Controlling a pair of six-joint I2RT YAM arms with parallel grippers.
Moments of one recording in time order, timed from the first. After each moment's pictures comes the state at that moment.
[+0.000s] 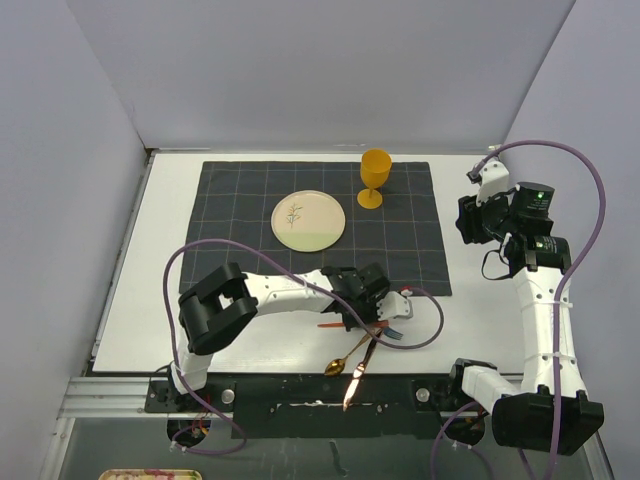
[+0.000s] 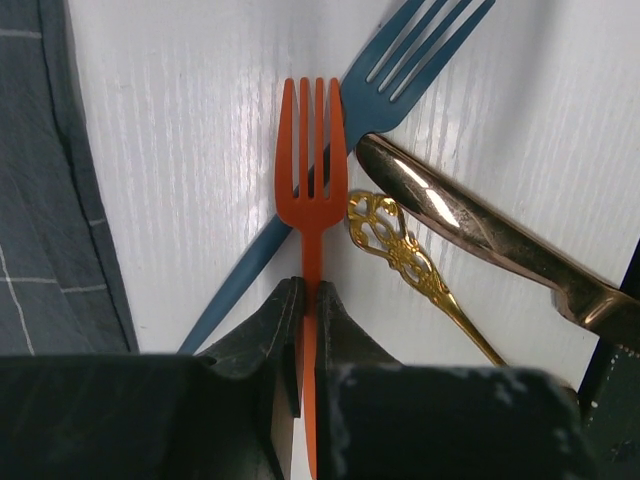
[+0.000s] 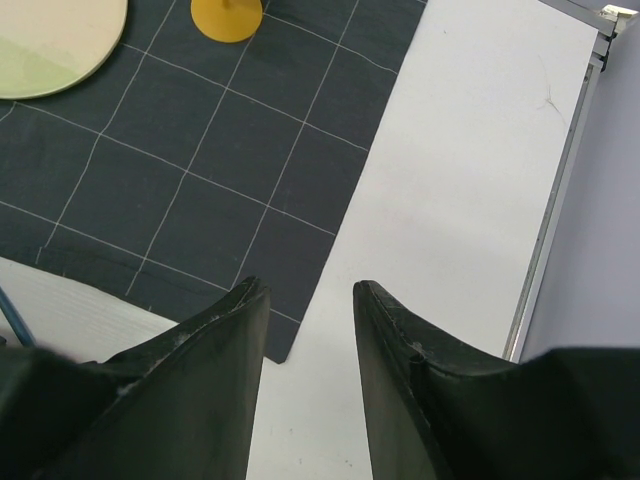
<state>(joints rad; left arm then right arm) -1.16 1.97 1.34 -0.47 0.14 0.33 -0.15 1.06 1.15 -0.71 -0.35 -0.40</state>
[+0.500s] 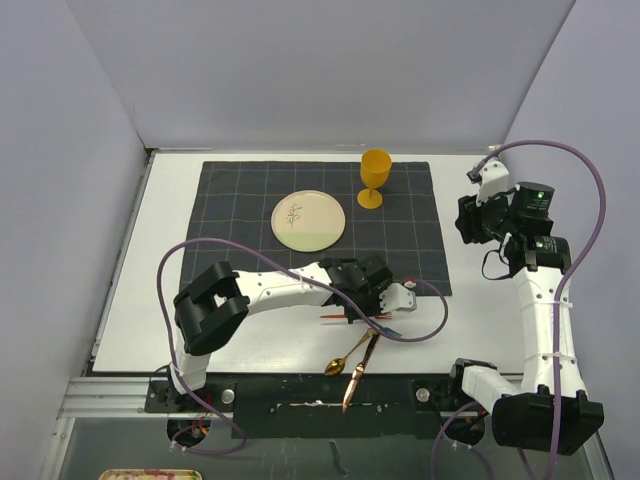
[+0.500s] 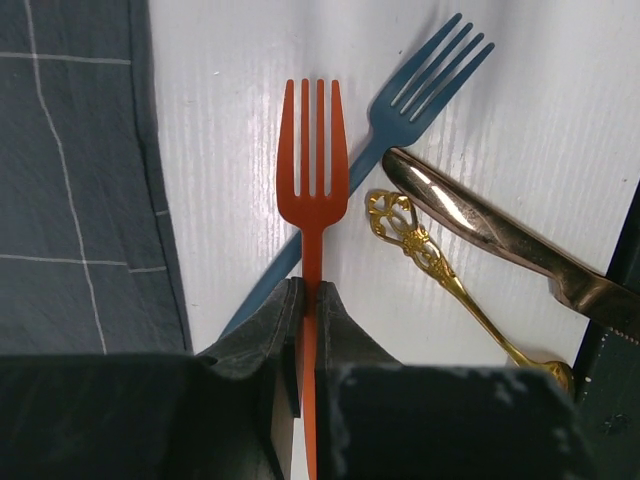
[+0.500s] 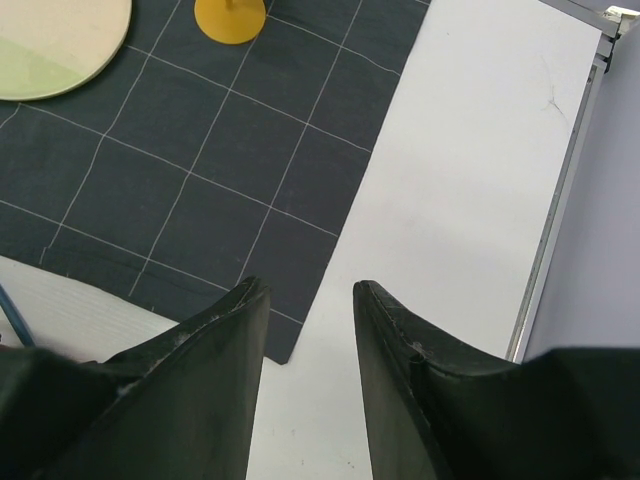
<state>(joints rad) -1.14 1.94 1.40 -0.55 0.13 0.36 -0.15 1.06 1.15 -0.71 -0.35 -0.40</state>
